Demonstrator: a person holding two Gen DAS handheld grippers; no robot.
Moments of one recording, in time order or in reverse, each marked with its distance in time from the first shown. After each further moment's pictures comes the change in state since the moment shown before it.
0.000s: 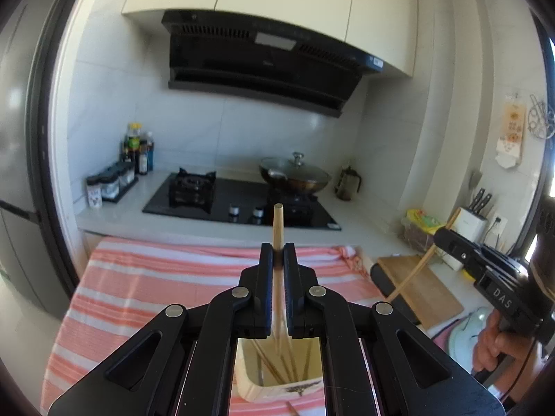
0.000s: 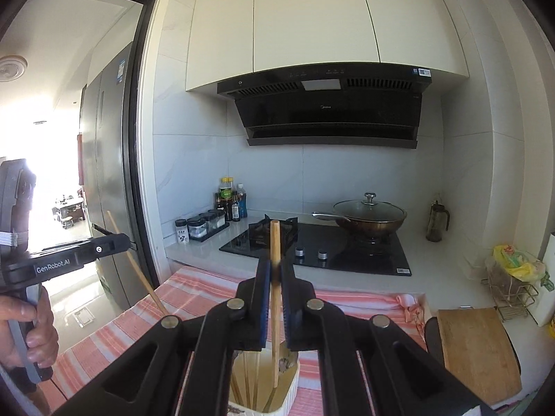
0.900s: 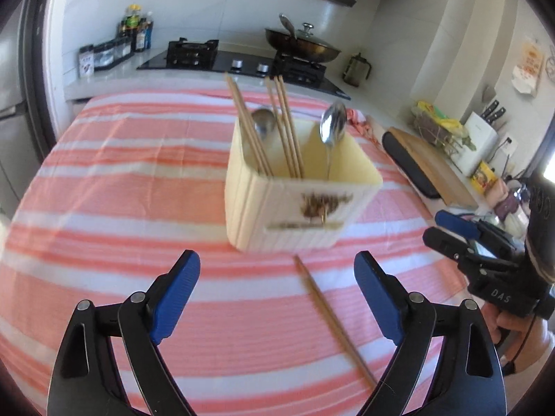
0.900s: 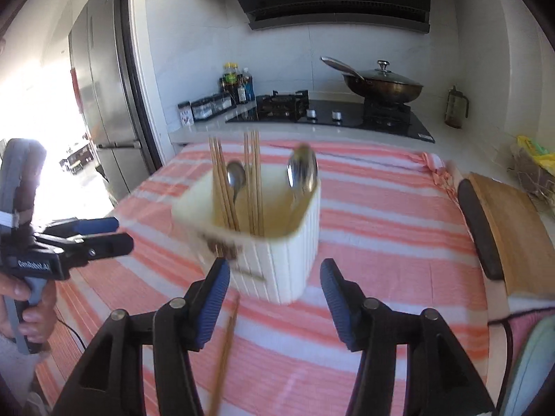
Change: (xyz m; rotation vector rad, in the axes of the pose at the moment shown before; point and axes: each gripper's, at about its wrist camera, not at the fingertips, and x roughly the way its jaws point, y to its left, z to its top) left arm 0.011 0.010 -0.202 -0.064 0.391 -0.002; right arm 0.002 0.000 -0.196 0.030 0.435 0.037
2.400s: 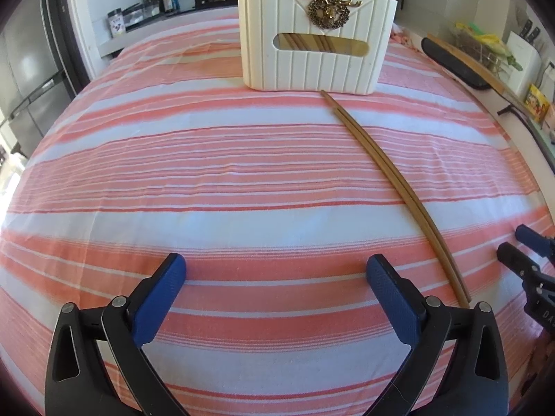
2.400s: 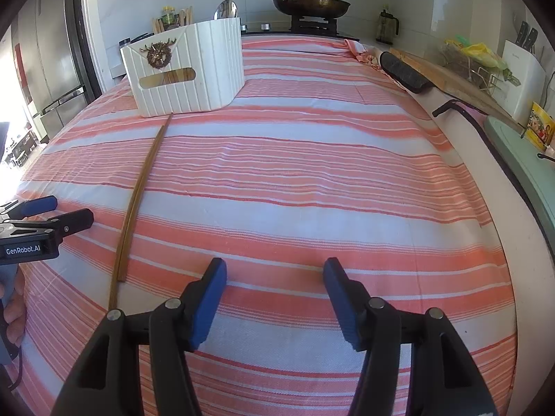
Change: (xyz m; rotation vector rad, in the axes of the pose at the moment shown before) left arm 0.035 -0.031 -0.124 0.050 0.155 0.278; right arm -0.023 -0.011 -0.176 0.143 0.196 -0.209
